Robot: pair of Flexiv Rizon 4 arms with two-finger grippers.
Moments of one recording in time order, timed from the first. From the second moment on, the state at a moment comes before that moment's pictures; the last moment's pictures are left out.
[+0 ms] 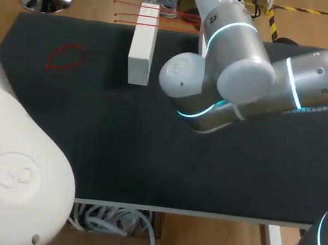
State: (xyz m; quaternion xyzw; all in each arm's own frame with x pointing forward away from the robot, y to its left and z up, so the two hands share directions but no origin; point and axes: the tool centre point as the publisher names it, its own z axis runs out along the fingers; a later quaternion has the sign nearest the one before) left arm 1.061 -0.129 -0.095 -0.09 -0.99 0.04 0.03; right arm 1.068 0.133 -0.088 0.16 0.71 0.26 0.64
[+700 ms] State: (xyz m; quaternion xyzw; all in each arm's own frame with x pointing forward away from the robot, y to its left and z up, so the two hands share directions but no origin) left arm 1.061 -0.129 -0.095 -0.09 -0.99 0.04 0.03; right arm 1.058 0.139 -0.084 0.10 0.72 0.13 0.67
